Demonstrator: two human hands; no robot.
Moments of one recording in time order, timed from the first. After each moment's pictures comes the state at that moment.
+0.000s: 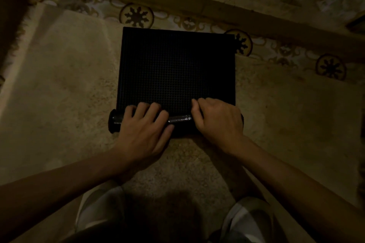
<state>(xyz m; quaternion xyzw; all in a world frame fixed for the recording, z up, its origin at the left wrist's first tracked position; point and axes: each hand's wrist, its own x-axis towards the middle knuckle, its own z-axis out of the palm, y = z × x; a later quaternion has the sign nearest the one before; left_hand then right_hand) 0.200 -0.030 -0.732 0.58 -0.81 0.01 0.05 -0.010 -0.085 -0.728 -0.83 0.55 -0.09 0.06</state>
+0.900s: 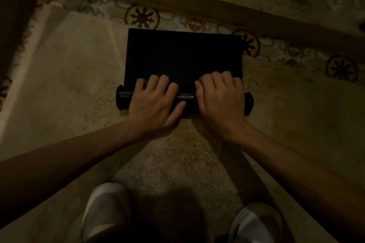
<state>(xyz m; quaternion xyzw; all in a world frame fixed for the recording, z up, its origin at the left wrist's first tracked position) 0.201 -0.095 -0.736 0.58 -0.81 0.05 0.06 0.008 -0.126 -0.729 -0.83 0.55 -0.12 -0.03</state>
